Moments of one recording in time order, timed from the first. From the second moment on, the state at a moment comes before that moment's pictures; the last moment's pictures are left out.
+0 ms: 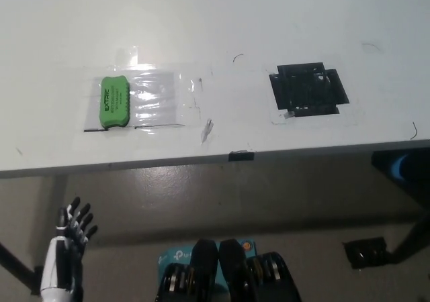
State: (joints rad) left_arm 0.12 0.02 0.13 -0.30 -0.09 0.24 0.02; right_arm 0.04 -0.12 -0.41 0.05 0.09 0.08 -0.14
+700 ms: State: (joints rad) left_arm -0.38 0.33 0.05 -0.04 0.10 0.26 0.06; right_arm 0.04 -0.12 -0.41 0.02 0.09 0.10 -0.15
